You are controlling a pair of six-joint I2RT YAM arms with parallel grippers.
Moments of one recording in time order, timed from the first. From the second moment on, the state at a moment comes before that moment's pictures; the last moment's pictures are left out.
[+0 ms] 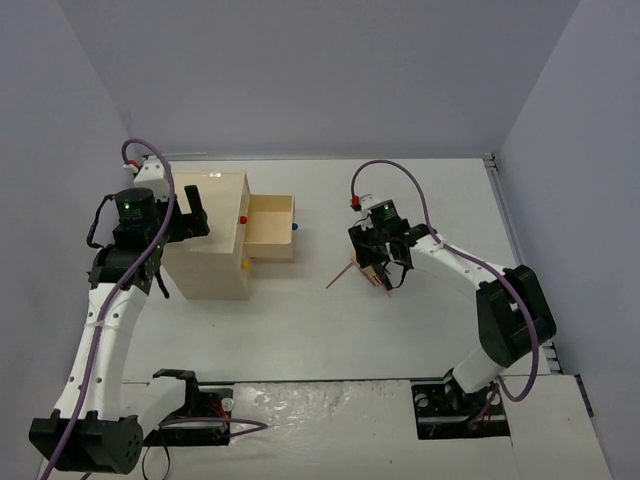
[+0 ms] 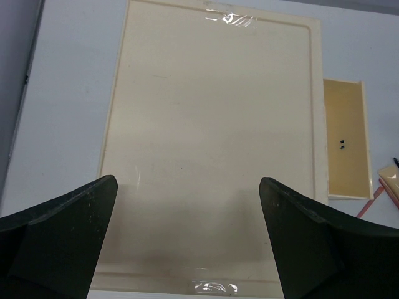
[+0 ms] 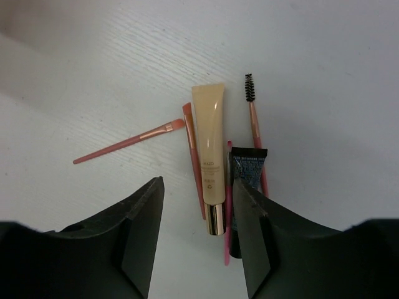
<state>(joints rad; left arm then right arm) -0.05 1.03 1.15 -0.59 0.00 -0.16 0.50 1.57 1.01 -0.32 -0.03 0.05</state>
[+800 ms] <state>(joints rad) -0.05 0.90 1.05 -0.56 -0.08 -0.13 0.50 1.73 1.01 -0.31 0.04 0.10</state>
